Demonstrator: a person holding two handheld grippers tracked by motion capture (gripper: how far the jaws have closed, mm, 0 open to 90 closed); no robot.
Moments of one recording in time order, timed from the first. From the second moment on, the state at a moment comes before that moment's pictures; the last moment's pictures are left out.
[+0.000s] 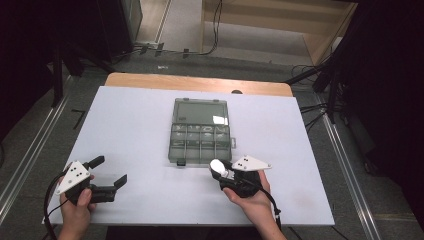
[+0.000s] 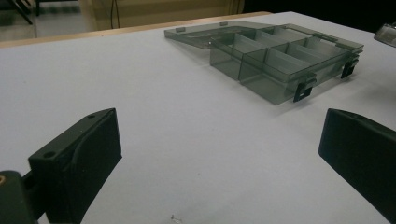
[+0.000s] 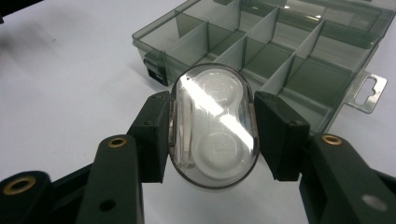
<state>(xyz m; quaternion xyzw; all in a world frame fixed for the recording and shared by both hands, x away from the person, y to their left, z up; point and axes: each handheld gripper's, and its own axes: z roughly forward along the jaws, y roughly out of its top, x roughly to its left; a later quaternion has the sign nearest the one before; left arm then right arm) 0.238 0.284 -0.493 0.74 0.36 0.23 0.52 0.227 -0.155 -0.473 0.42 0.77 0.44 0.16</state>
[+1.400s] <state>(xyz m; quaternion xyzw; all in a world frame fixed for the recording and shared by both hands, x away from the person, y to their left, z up) 0.238 0.284 -0.493 0.74 0.36 0.23 0.52 0.282 -0.167 -0.471 0.45 0.75 0.45 0.17</state>
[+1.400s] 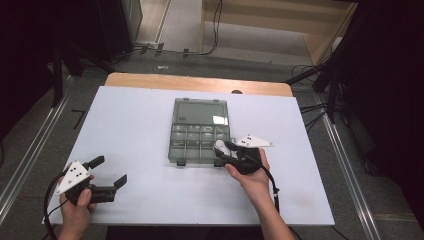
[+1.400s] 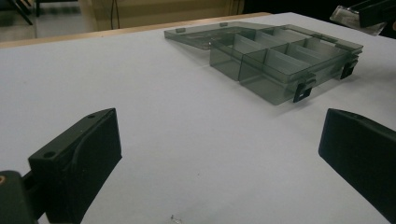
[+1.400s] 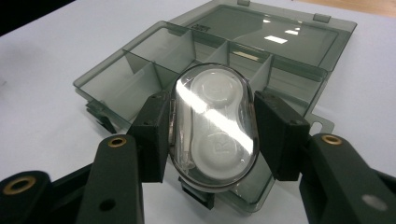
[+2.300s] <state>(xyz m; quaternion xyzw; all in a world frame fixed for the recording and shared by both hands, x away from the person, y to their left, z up) 0.238 0.282 -0.494 0.74 0.36 0.23 0.52 0.296 -0.175 -0.492 0.47 0.75 0.45 0.14</state>
